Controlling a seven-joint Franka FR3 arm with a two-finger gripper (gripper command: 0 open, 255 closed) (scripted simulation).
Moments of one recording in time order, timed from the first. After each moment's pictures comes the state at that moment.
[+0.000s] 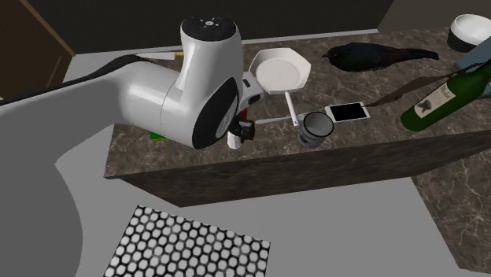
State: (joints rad) arm 0.03 -0.21 -0.14 -2.36 0.02 2.20 -0.10
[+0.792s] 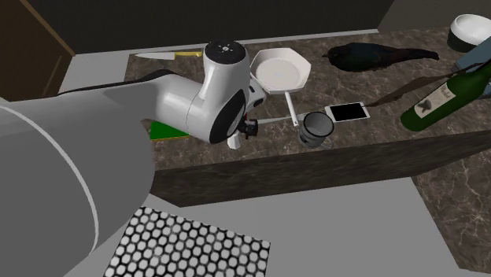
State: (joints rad) arm 0.04 0.00 -0.15 -2.31 0.08 2.39 -0.16
